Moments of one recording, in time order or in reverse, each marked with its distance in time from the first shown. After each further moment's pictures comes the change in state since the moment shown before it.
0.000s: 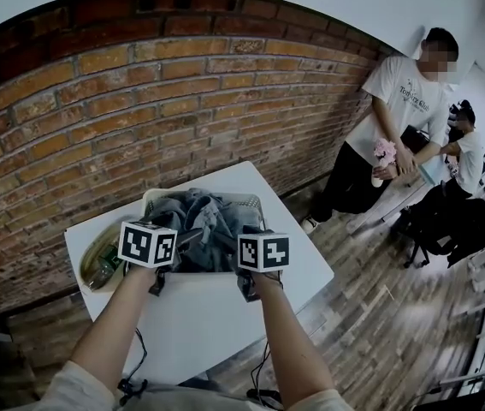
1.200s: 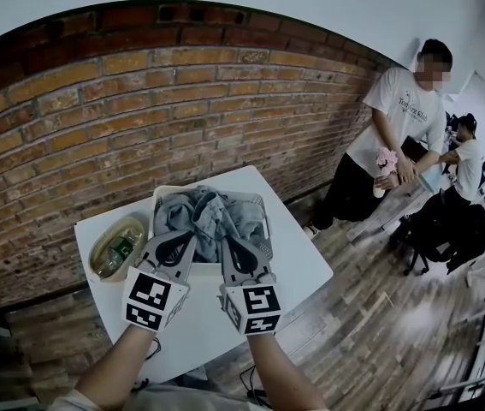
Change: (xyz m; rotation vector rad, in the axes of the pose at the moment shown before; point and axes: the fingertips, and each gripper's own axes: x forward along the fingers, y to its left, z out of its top) left arm -0.125 -0.093 0.020 0.411 -0.419 0.098; right arm -0.111 0.107 0.017 -0.337 -0.546 -0.088
